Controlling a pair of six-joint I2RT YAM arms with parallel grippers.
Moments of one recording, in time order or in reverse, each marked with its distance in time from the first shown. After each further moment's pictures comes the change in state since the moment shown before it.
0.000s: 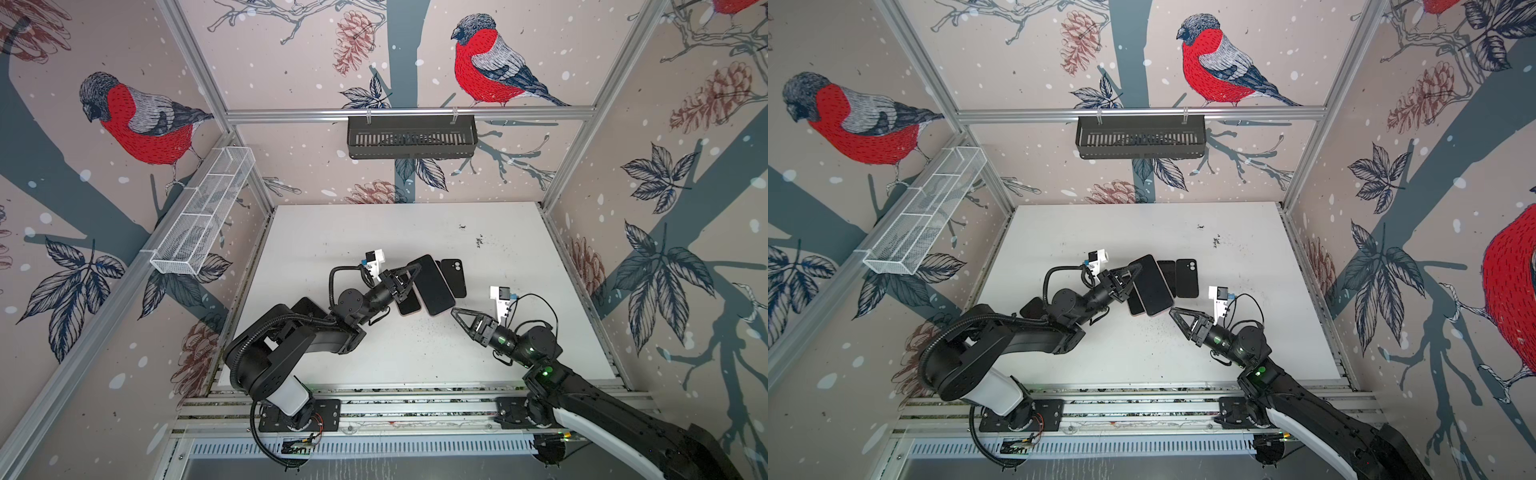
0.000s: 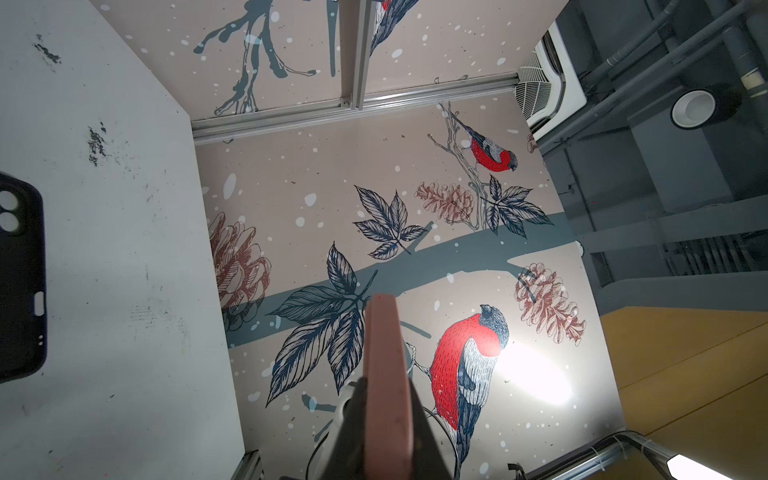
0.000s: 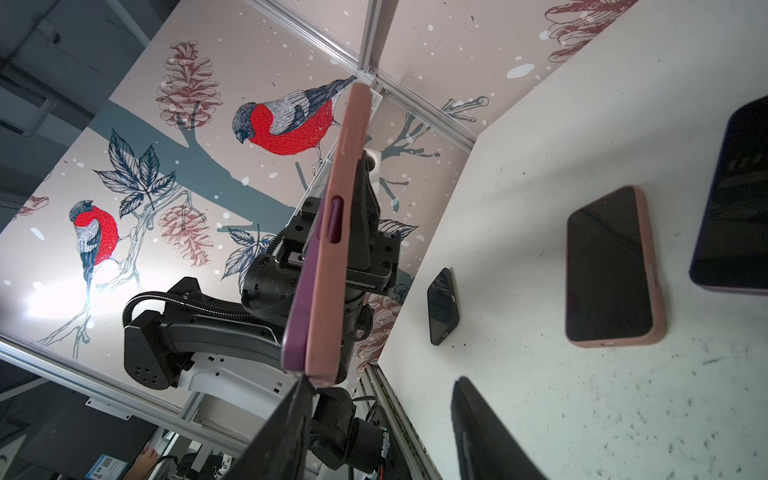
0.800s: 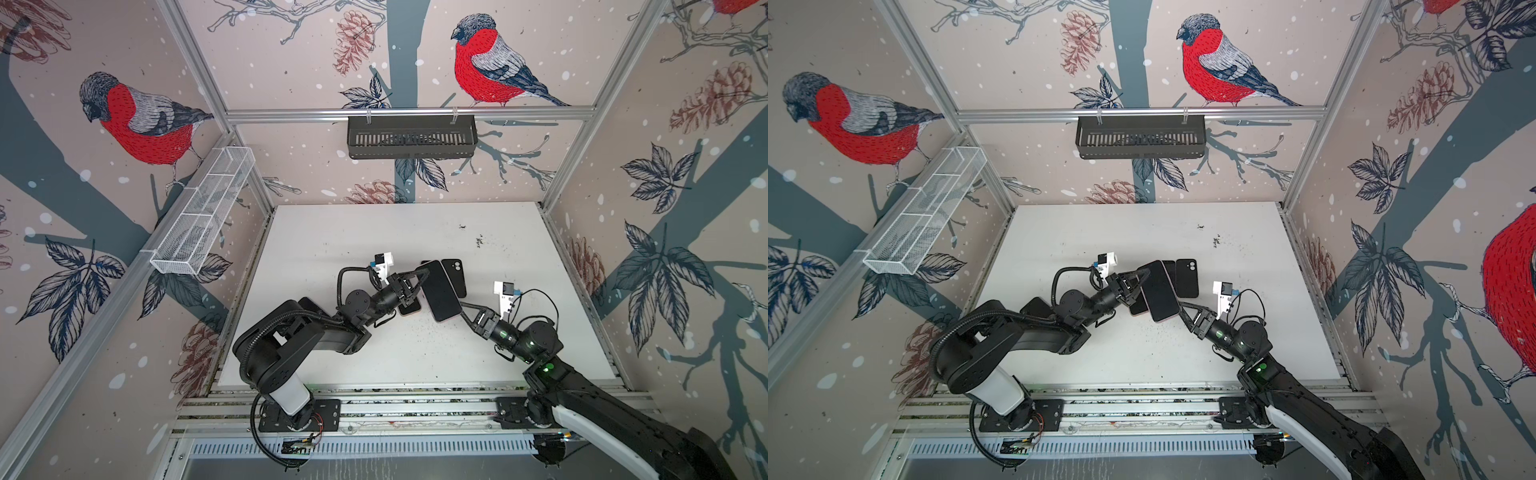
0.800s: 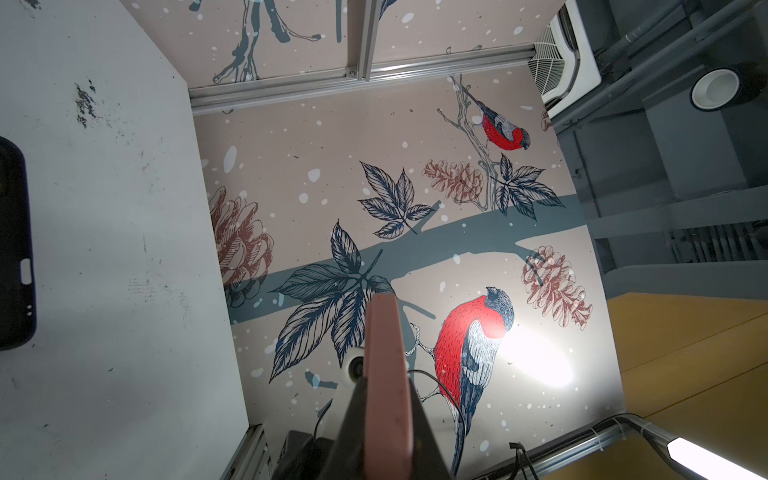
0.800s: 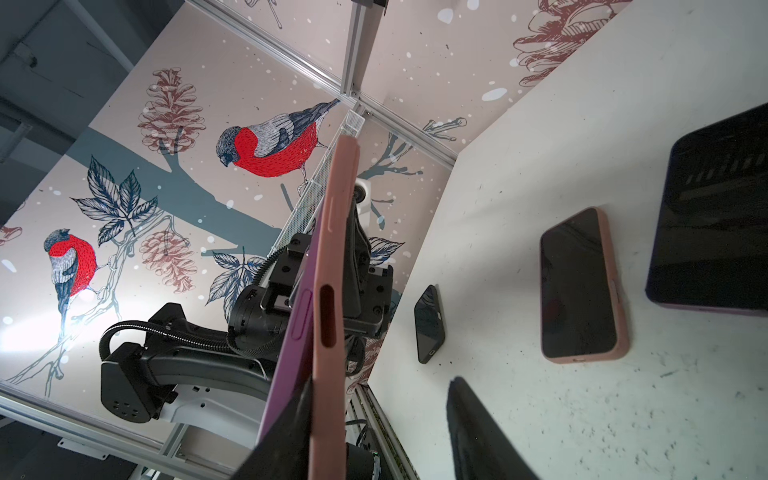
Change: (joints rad) left arm -0.050 0.061 0.028 0.010 0.024 0.004; right arm -0.077 0.019 0.037 -0.026 -0.026 0.013
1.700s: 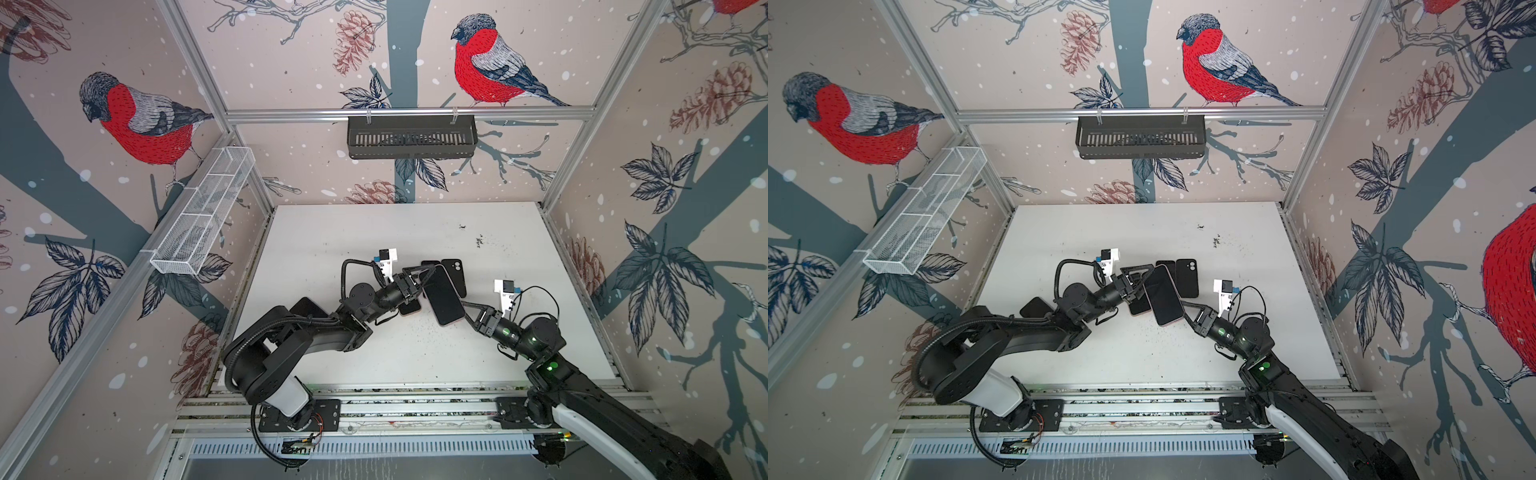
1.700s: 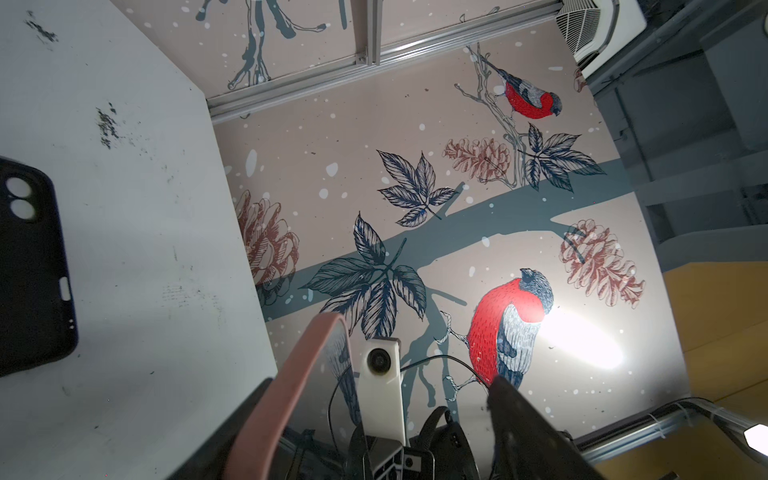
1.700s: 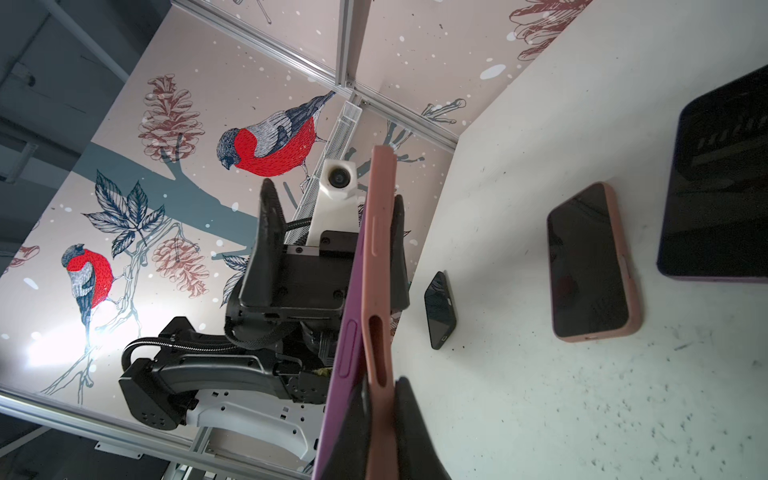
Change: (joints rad) left arm -0.010 -0.115 0.064 -0.275 -0.005 0.186; right arm -0.047 -0.059 0.039 -0.138 -0.053 0.070
